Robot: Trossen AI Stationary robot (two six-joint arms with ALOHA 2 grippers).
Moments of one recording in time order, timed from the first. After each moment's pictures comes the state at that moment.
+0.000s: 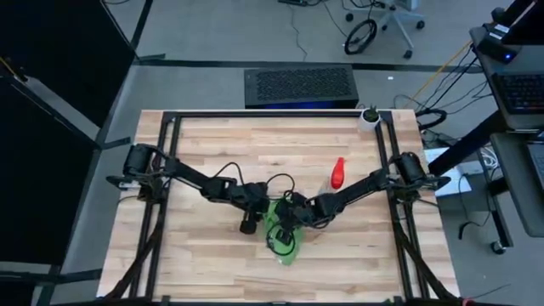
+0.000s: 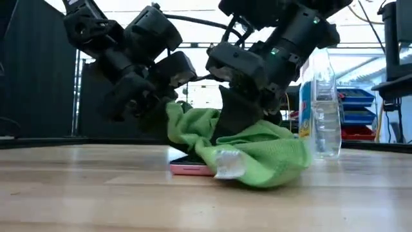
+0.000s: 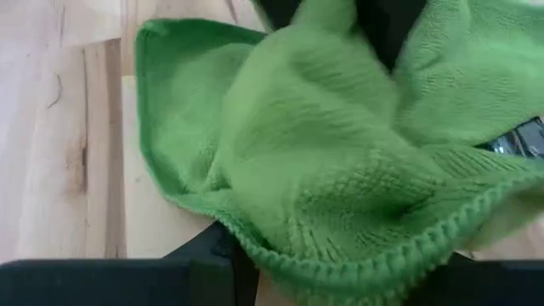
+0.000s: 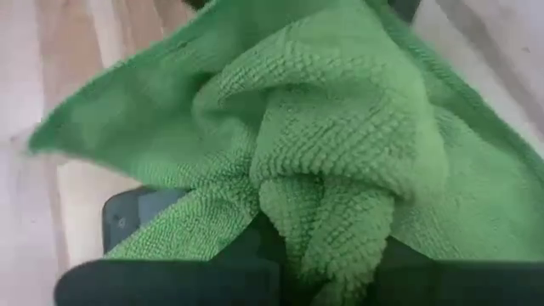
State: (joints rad) left arm -0.11 1.84 0.78 0.30 0.15 0.12; right arm 0.33 1.98 1.12 -0.12 0.17 0.73
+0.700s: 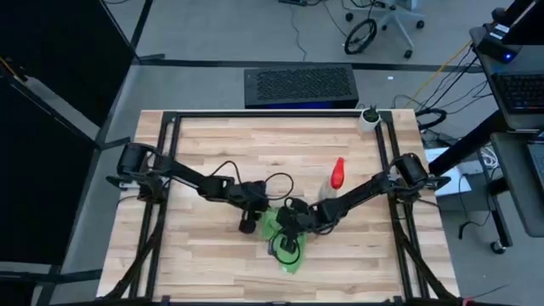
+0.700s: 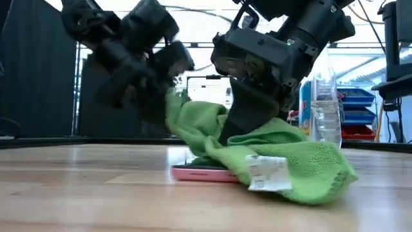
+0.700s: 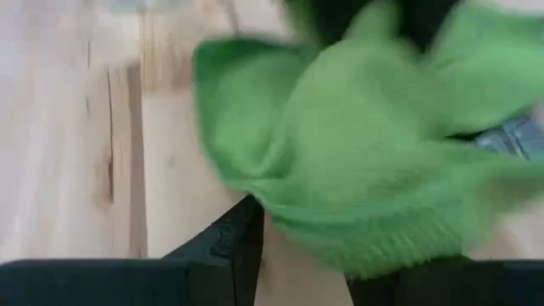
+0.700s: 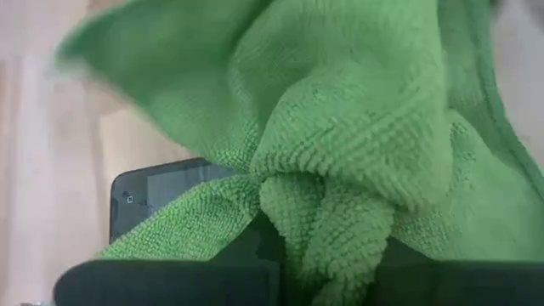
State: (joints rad) left arm -0.13 1.73 0.77 0.27 0.13 0.11; right arm 0.33 1.90 1.11 -0.14 0.18 0.64
